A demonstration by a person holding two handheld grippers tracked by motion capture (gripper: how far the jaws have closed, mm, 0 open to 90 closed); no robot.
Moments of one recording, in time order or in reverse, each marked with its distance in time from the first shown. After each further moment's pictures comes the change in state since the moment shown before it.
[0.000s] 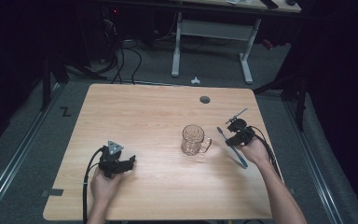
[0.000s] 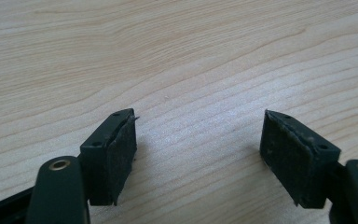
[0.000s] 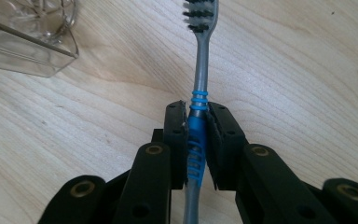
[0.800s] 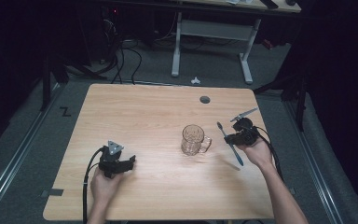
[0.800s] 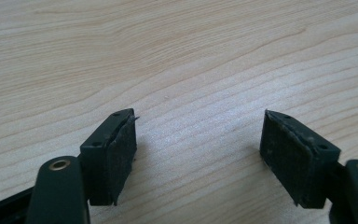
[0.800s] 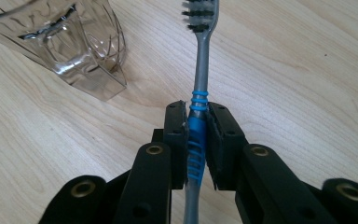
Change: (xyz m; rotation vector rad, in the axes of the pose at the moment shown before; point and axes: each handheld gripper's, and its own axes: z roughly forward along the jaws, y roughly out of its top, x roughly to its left) left arm 0.000 0.000 0.000 0.000 0.002 0.002; right arm 0.006 -0.011 -0.027 -0.177 0.069 0.005
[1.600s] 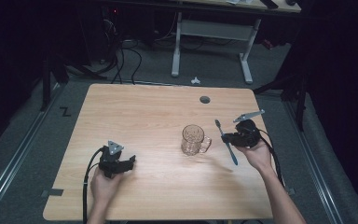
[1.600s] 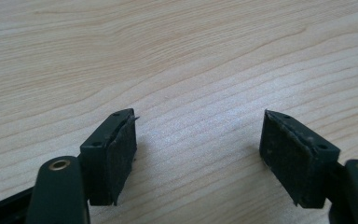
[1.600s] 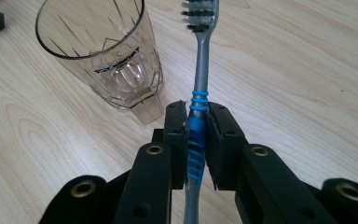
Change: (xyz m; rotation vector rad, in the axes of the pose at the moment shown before) left arm 0.000 0.000 0.000 0.002 0.001 0.003; right arm 0.012 -0.007 -0.016 -0.164 0.075 -0.019
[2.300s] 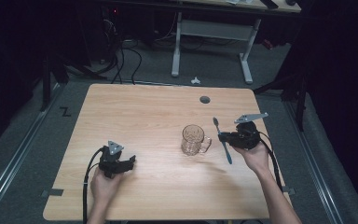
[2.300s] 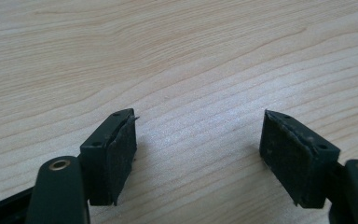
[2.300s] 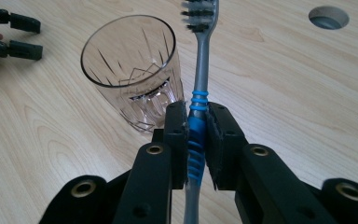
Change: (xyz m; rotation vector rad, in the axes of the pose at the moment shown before) left arm 0.000 0.000 0.000 -0.002 0.002 0.000; right arm 0.011 -0.002 -0.006 -0.124 0.049 -0.001
